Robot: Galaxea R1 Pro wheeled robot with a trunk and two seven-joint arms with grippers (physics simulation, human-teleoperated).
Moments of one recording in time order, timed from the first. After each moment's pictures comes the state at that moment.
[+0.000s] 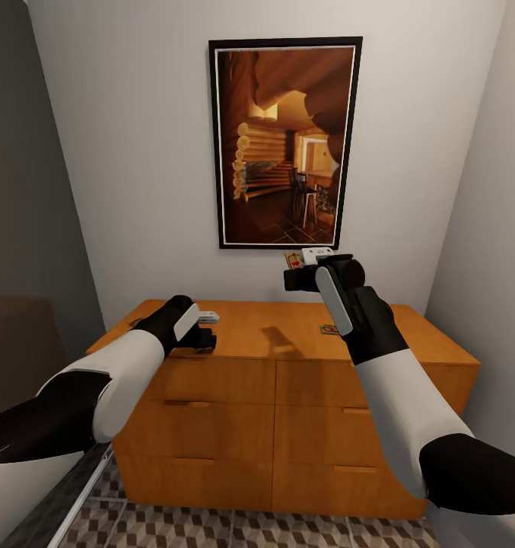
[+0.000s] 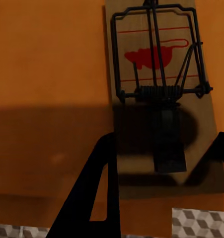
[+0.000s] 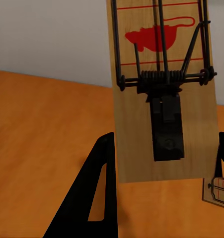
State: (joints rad) left arm -1.29 -0.12 -0.04 -0.21 0.20 0.89 0.26; right arm -1.10 0.12 0.22 -1.14 -0.27 1.04 -0.17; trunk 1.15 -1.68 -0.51
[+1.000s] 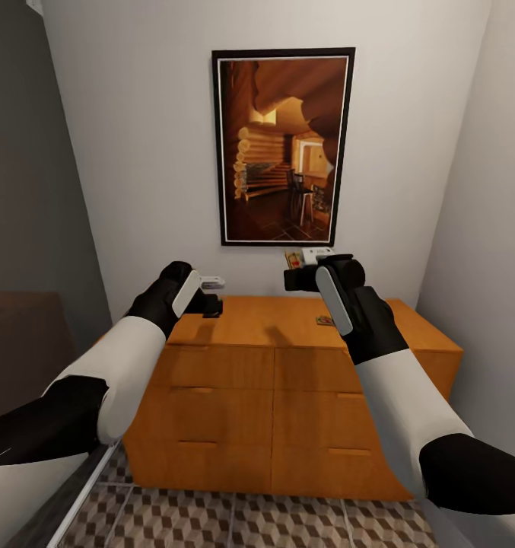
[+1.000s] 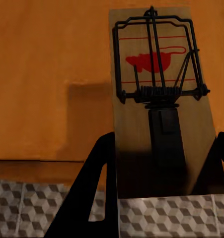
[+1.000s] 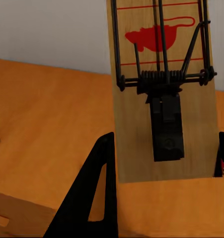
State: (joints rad) left arm -1.29 -0.15 -0.04 -0.54 0.20 1.04 0.25; right arm -1.10 0.12 0.22 -1.14 -0.27 1.04 -0.17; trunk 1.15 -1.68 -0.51
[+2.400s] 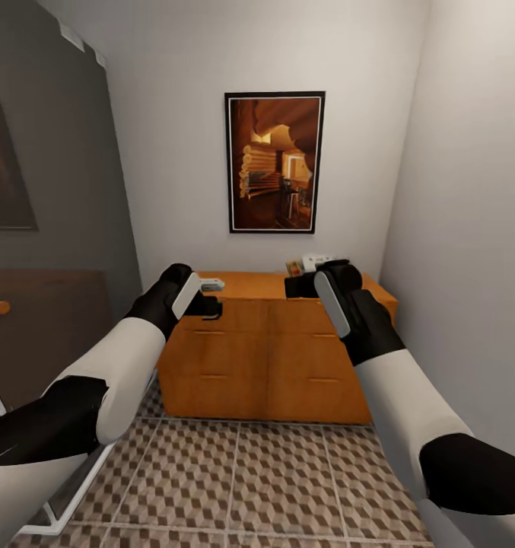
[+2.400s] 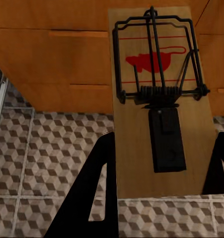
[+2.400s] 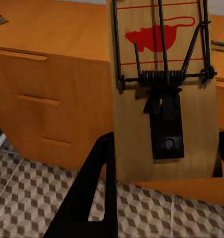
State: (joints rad) left arm -1.29 -0.14 -0.04 -0.53 0.20 1.03 0.25; right arm -1.10 0.12 0.22 -1.08 -0.27 1.04 -0.17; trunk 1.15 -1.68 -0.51
